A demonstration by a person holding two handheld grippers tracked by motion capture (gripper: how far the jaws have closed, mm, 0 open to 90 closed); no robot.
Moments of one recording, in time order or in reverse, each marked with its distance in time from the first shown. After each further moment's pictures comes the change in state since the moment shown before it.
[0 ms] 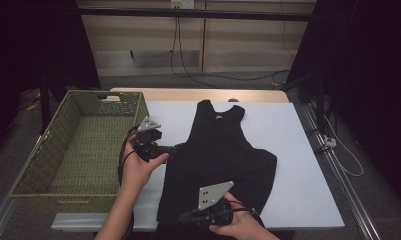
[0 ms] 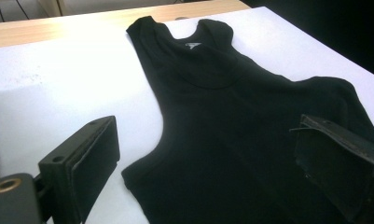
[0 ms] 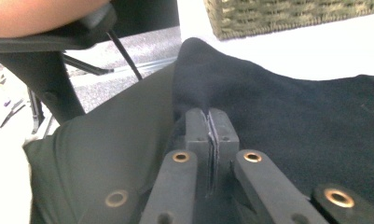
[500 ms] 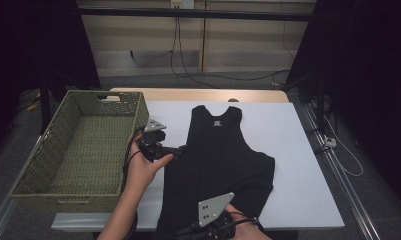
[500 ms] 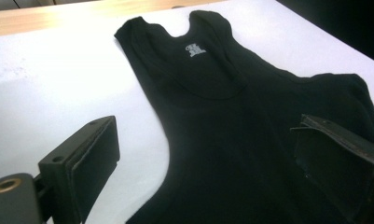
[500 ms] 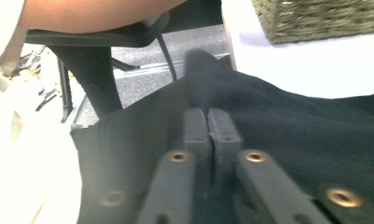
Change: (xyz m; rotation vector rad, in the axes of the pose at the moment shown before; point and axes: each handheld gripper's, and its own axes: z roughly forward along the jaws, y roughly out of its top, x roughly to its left) left arm -0.005 -0.003 0.017 0.025 -0.011 -0.013; right arm 0.029 -0.001 0.000 0.014 0.115 -0.021
